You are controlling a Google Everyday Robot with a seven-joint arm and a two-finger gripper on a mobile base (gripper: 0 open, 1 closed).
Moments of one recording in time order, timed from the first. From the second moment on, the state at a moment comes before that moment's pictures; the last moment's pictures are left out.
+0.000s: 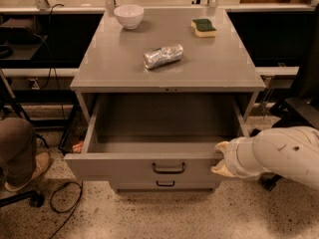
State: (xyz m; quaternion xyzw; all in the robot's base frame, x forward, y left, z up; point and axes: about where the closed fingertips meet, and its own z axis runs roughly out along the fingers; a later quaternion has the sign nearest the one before) arm 0.481 -0.186 0.663 -0.60 0.75 -0.04 0.26
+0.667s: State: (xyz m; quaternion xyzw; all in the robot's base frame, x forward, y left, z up) arm 0.451 -0.182 0.665 -0.60 0.76 -0.03 0.27
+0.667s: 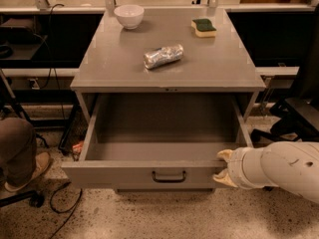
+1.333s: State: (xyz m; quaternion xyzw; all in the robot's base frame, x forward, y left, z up) arm 0.450 -0.181 0.667 -0.60 0.75 -0.04 0.27
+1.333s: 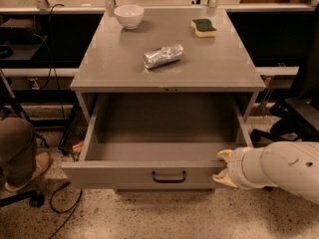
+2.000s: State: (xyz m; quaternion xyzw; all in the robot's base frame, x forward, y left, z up) arm 0.449 -0.180 0.670 -0.60 0.75 -0.04 0.27
